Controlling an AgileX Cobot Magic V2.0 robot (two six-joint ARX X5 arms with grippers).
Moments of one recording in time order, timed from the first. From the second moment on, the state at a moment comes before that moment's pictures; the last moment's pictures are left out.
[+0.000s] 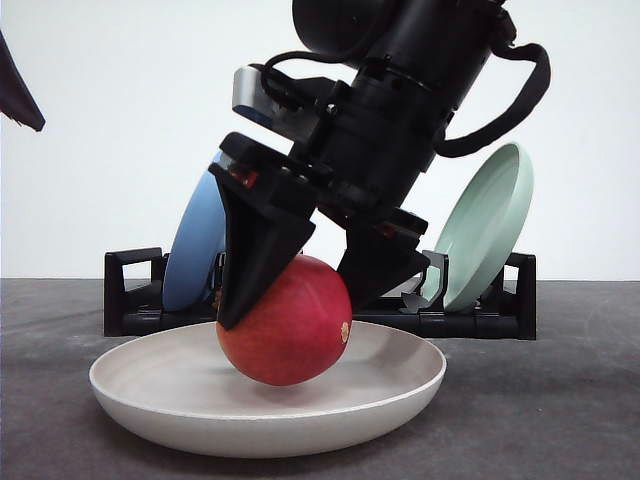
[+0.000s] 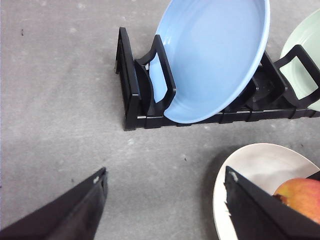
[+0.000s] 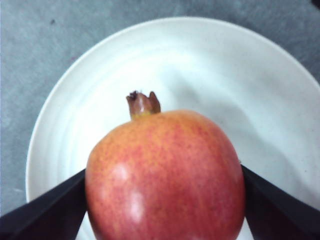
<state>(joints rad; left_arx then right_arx) -0.21 0.73 0.63 -0.44 0.16 -0.17 0.85 1.65 1.03 -0.38 -0.20 0.13</state>
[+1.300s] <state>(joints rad) -0.21 0.73 0.63 -0.44 0.16 -0.17 0.84 1.65 1.03 -0.41 -0.18 0.13</state>
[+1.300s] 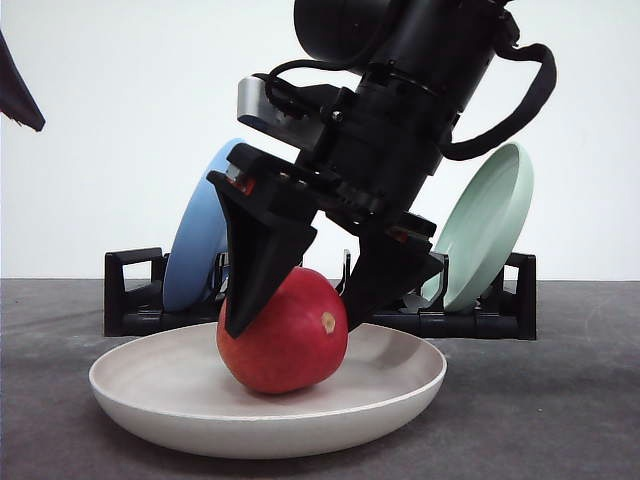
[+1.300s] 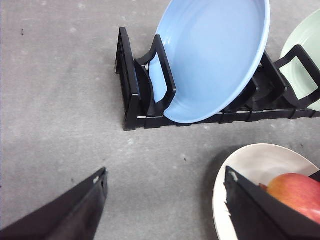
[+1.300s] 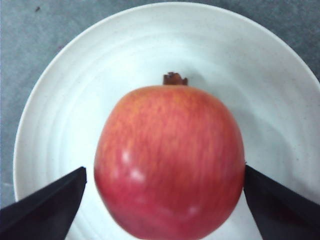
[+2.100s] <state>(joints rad) -0.21 0.73 0.63 -0.44 0.16 -0.18 0.66 1.15 0.72 -0.16 -0.21 0.09</state>
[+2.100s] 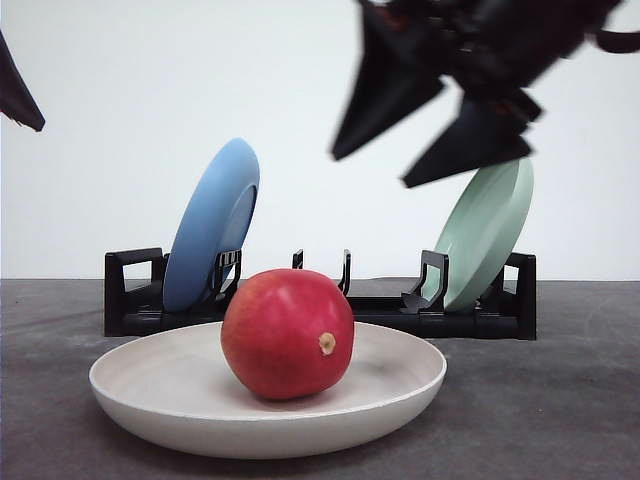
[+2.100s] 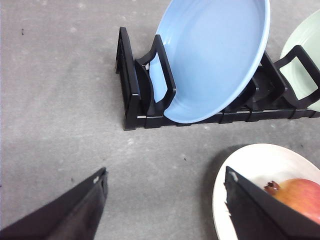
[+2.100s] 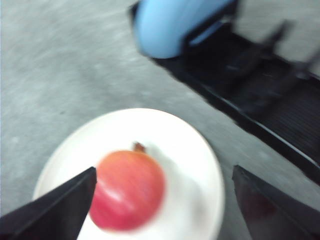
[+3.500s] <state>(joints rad) -0.21 0.73 0.63 -0.51 0.16 -0.18 0.30 0.83 0.44 -0.21 -0.19 0.15</state>
